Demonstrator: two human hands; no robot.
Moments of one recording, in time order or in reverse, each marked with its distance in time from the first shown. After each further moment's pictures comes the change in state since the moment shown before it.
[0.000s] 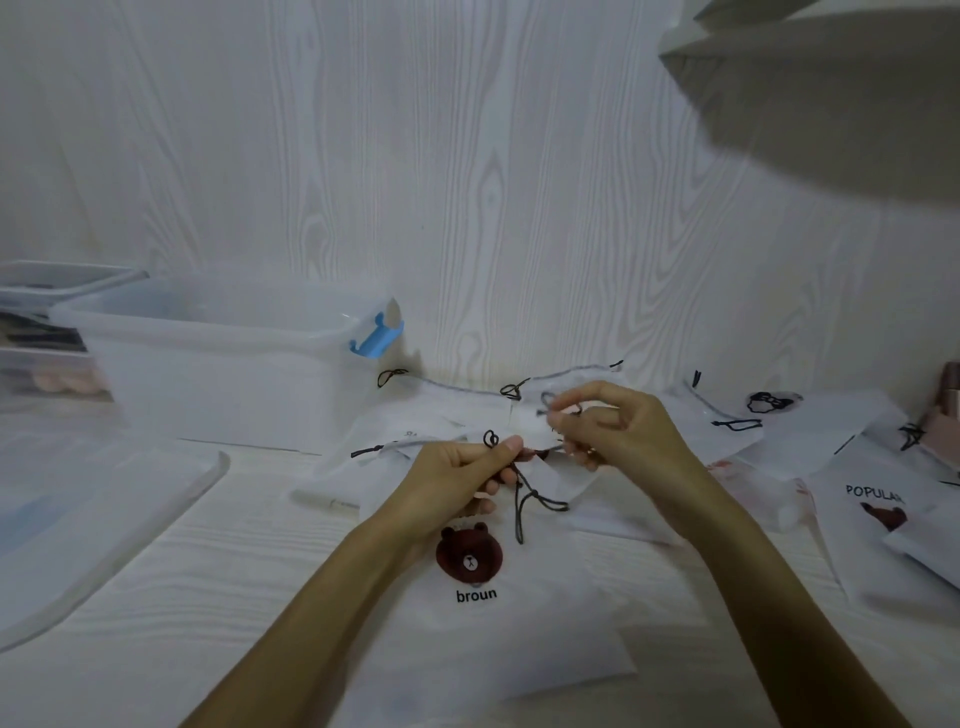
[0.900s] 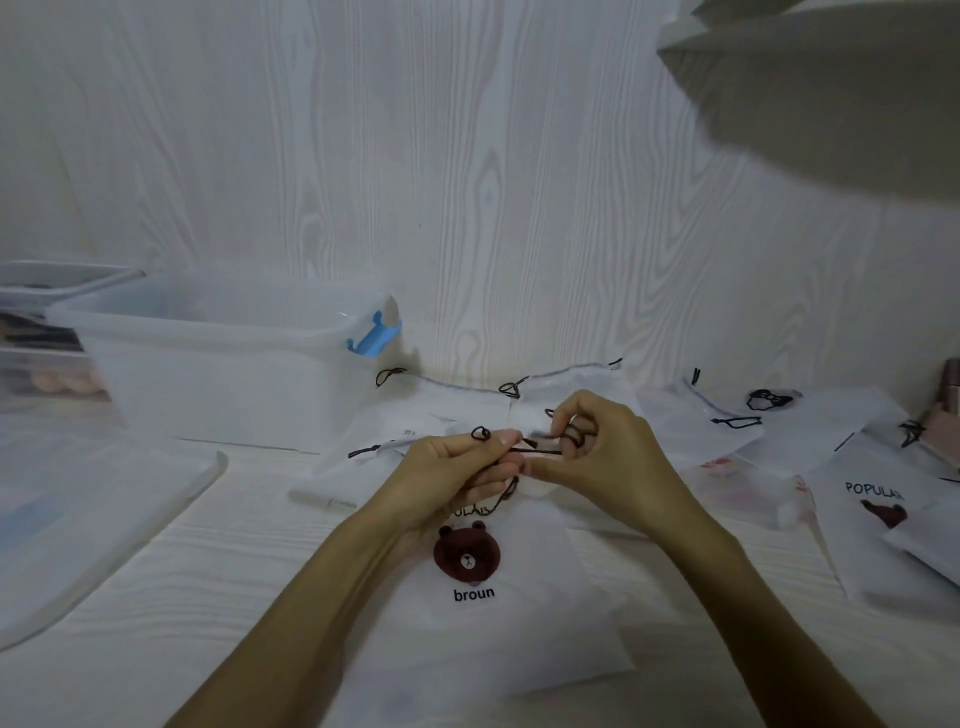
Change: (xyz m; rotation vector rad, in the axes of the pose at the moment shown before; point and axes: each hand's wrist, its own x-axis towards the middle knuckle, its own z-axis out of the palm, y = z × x) left_hand -0.006 0.011 0.002 -0.277 -0.010 -0.094; right_hand -0.001 0.015 0.013 -0.381 0.061 -0.177
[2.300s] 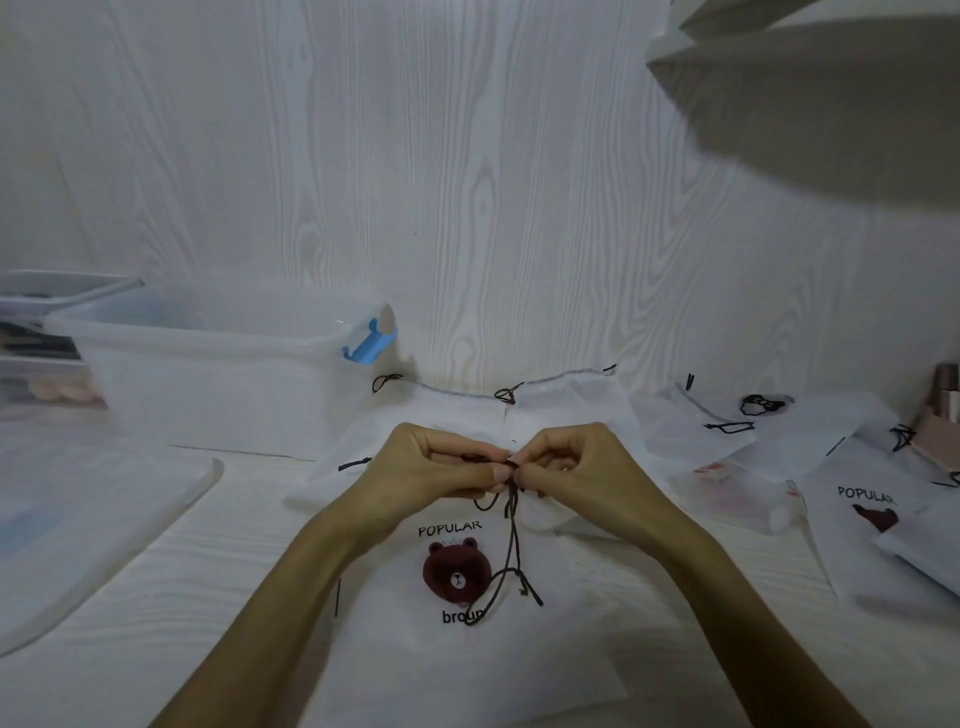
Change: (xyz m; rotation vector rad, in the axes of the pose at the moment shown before) left_hand -0.011 0.016 -0.016 0.337 -0.096 0.215; right_hand -0.001 0.000 0.002 0.186 -0.220 0.010
